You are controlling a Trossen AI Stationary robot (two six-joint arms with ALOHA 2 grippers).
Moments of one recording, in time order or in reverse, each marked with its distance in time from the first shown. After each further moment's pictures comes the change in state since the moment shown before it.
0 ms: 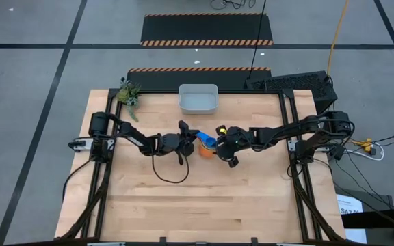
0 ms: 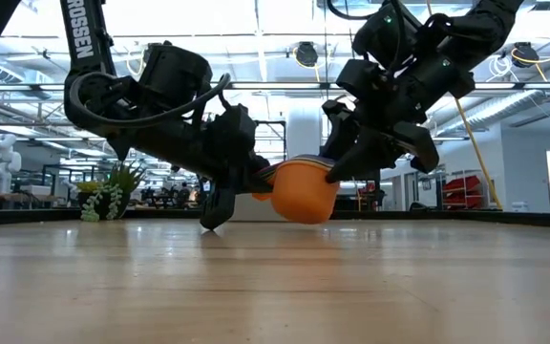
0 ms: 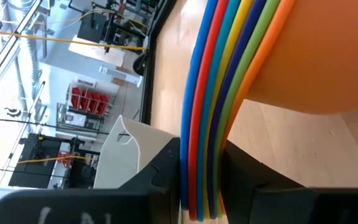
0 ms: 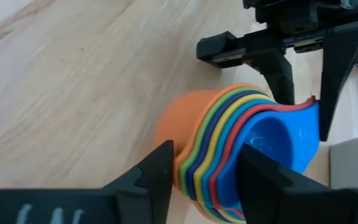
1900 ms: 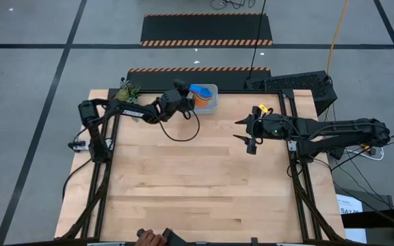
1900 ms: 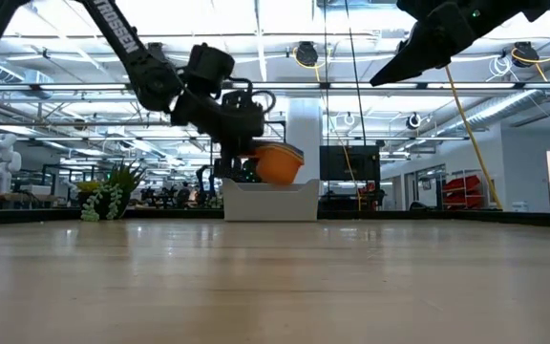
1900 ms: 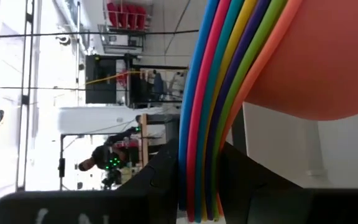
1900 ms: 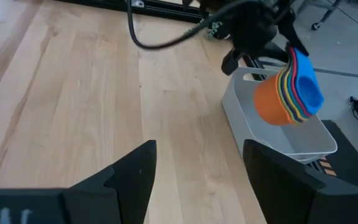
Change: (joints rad) left arm 0.409 -0.142 0.291 -0.261 -0.097 0.369; right arm 0.001 -0.620 0.000 -0.445 0.241 0.479
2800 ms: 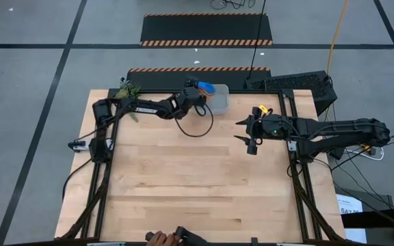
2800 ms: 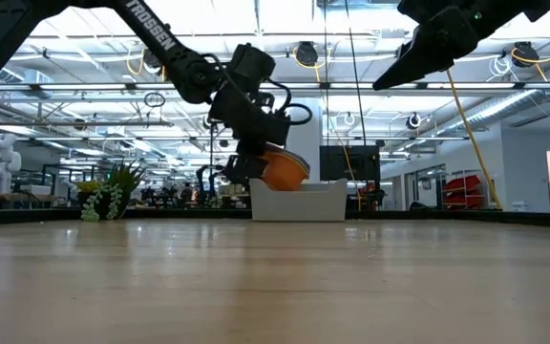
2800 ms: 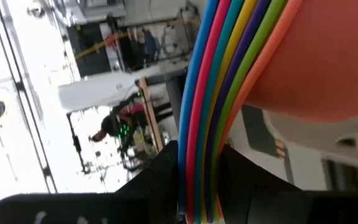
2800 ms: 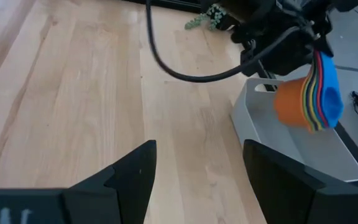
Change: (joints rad) left arm -0.050 0.150 0.324 -0.314 -0.260 0.078; right arm 0.000 0.000 0.000 -0.032 -0.001 -0.003
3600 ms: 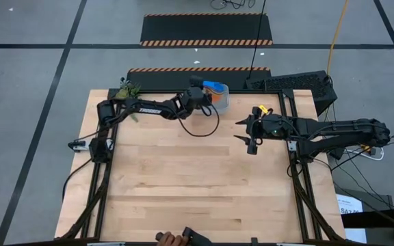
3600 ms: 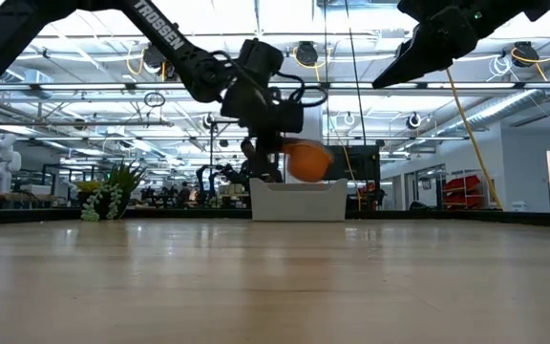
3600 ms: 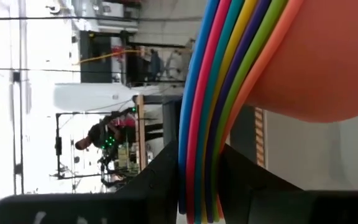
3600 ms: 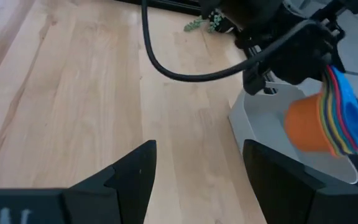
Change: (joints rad) left arm -0.024 0.056 0.081 0.036 0.076 -0.187; right arm 0.000 0.000 0.000 0.006 0.000 -0.013
